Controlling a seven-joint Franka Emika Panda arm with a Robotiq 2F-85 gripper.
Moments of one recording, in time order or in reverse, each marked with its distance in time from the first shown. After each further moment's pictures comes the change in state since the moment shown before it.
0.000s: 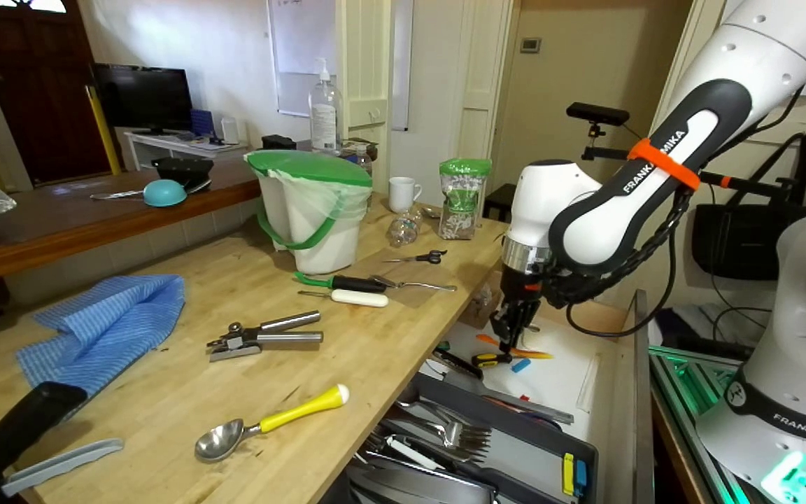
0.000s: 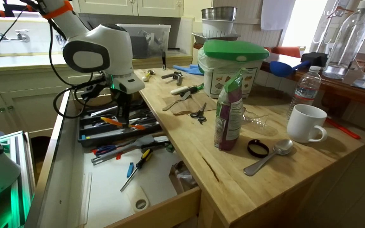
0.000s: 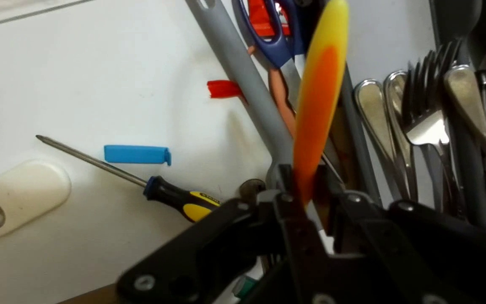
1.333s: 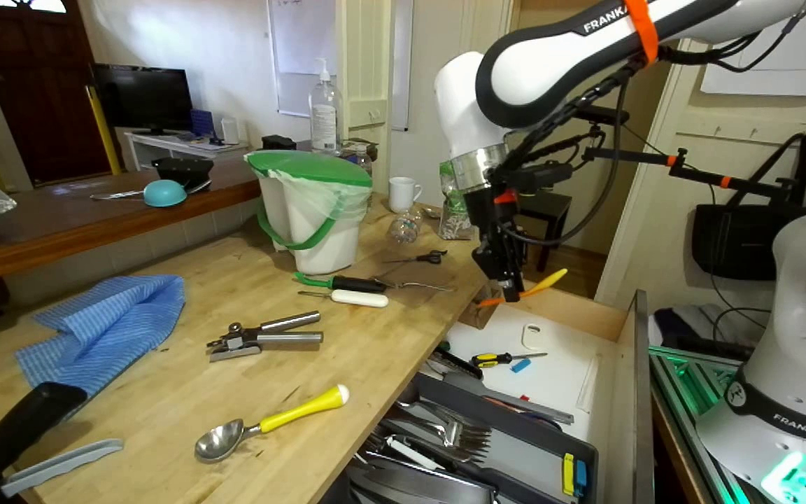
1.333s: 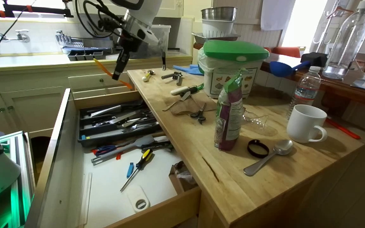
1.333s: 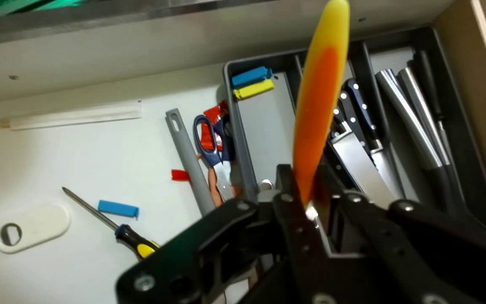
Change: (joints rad) arm 0.061 -0.012 0.015 0.552 0.015 -0.988 0.050
